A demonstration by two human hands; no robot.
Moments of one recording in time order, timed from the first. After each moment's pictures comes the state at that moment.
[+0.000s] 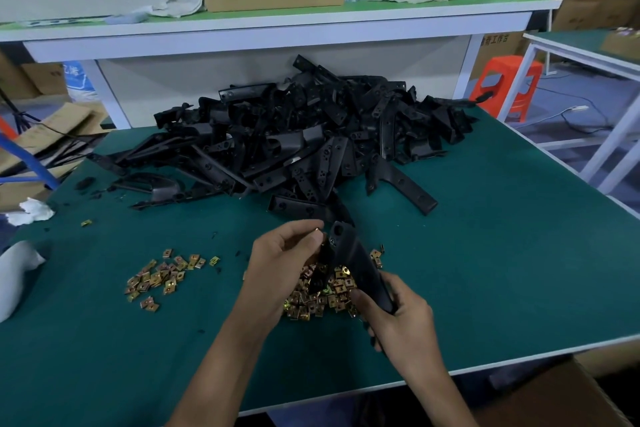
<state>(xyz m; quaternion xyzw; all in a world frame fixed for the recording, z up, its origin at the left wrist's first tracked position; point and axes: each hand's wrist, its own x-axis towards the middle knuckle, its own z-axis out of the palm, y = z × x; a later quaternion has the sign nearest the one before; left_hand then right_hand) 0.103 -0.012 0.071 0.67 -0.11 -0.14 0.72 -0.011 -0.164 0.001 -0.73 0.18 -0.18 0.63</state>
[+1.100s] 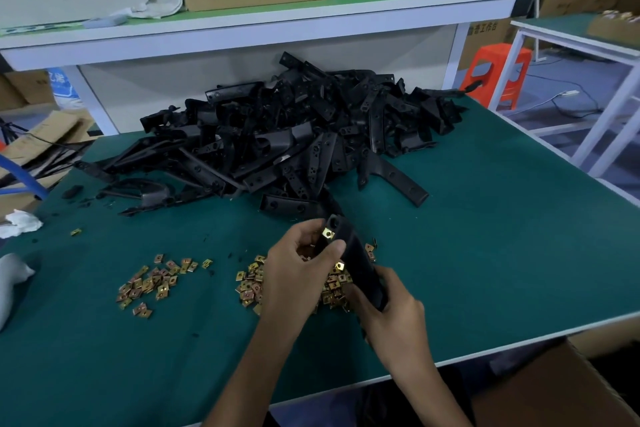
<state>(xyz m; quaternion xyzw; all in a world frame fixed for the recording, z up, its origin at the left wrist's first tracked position) 0.081 -0.035 0.061 0.79 -0.12 -0.02 0.60 -0.012 -0.159 -0.005 -0.79 0.21 -0.21 0.54</state>
